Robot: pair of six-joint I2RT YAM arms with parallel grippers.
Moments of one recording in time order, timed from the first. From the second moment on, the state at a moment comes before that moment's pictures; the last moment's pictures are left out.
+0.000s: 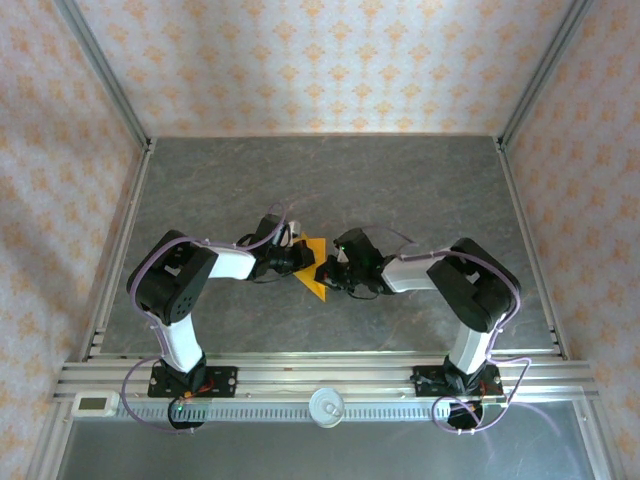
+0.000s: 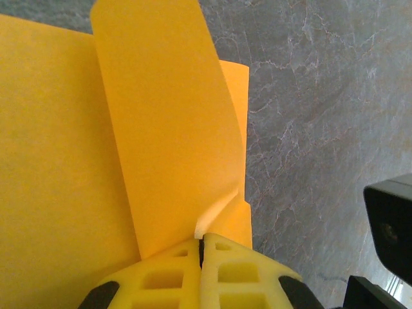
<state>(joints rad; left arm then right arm) -0.46 1.81 0.76 0.22 0.44 -0.82 0.73 1.77 0.75 0.22 -0.44 1.04</state>
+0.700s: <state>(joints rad) -0.47 1.74 0.76 0.16 0.42 -0.82 0.73 1.73 0.60 0.39 -0.44 0.99</state>
